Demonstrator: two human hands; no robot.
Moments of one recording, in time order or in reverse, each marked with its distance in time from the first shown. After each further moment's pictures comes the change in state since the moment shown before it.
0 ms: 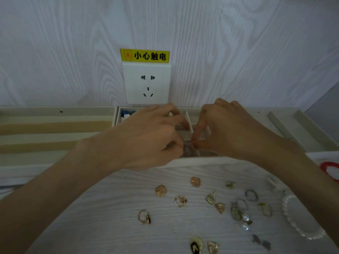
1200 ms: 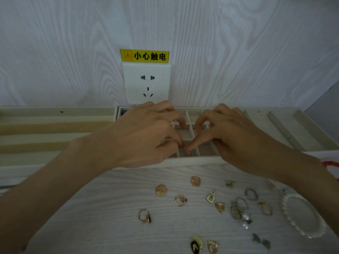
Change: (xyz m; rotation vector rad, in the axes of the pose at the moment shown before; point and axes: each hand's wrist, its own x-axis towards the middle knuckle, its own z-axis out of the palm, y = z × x) left_hand -0.004 -0.004 -0.007 -0.014 -0.057 -0.049; right_hand -0.020 0.020 0.012 0.118 0.029 -0.253
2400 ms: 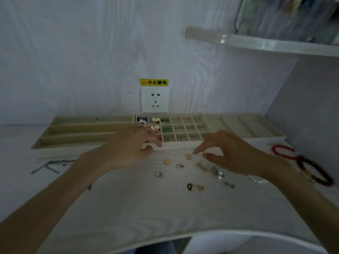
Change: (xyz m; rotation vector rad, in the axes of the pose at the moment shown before) left_hand -0.084 0.035 -0.026 -0.162 -0.052 -0.282; right_hand -0.077 -0.066 -0.023 0.211 -0.013 0.251
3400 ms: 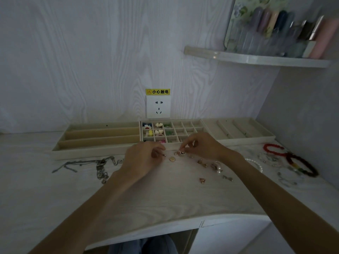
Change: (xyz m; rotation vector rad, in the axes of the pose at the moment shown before) left_hand -0.017 0.011 0.045 -0.179 0.270 -0.236; right_hand 0.047 -0.009 0.041 0.218 0.091 0.092
